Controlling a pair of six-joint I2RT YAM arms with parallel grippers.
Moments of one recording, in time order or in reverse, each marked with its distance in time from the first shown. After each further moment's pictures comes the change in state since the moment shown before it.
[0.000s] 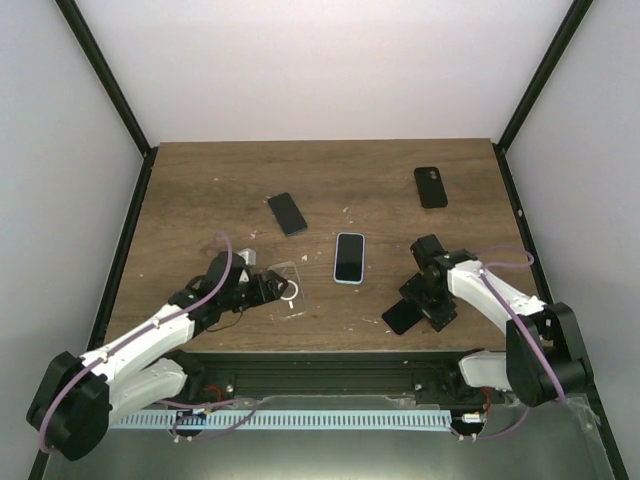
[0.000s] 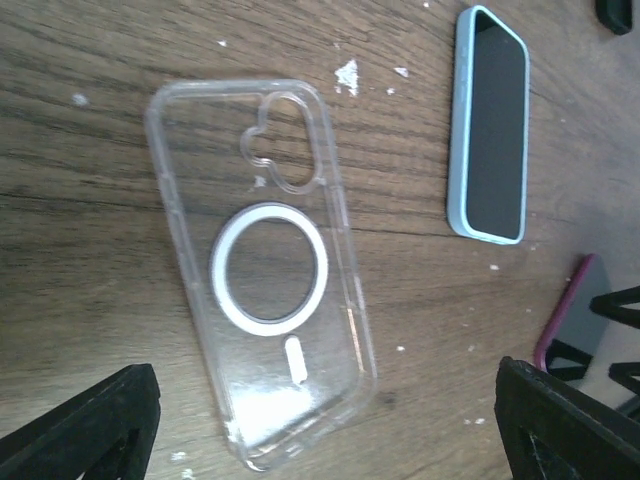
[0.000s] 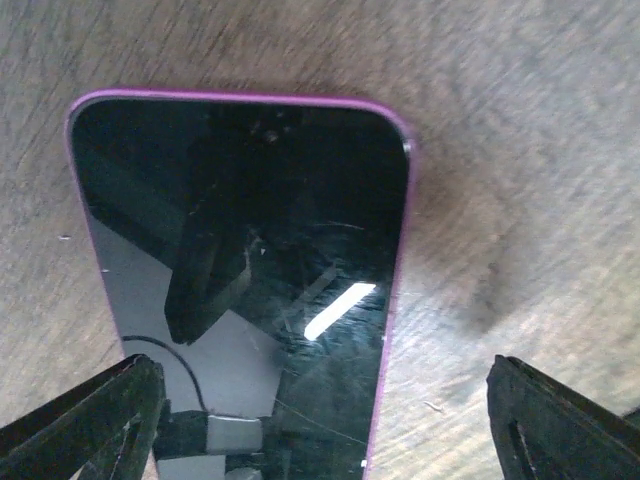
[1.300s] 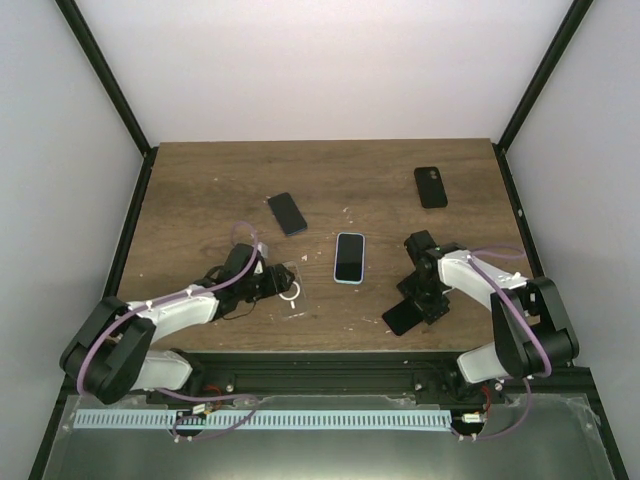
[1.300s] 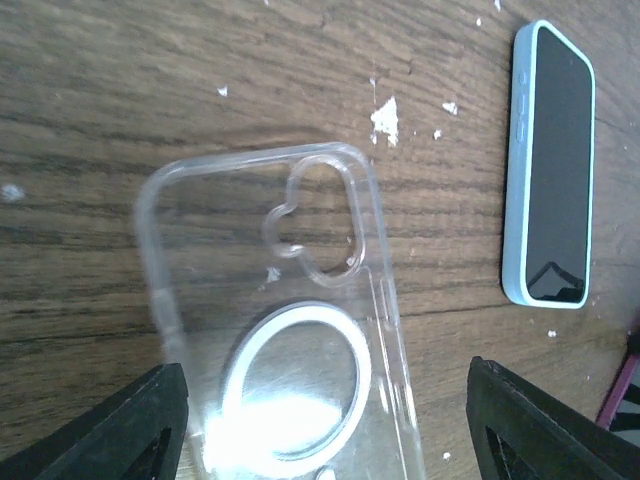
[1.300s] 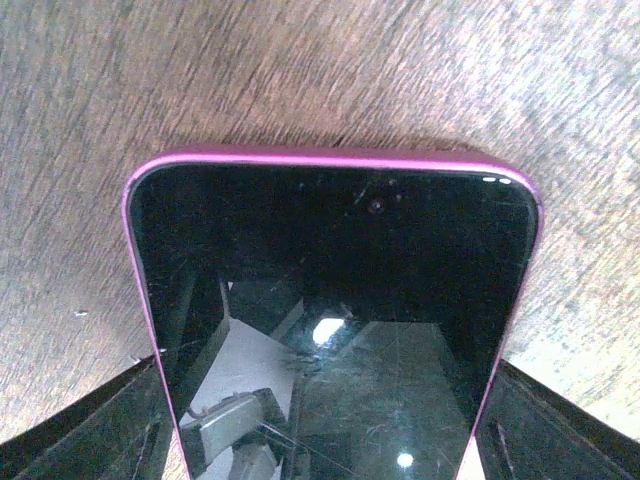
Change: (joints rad) left arm 0.015 0.331 0.026 0.274 -0.034 0.020; right arm 0.002 0.146 0.032 0.093 -0.007 0.083
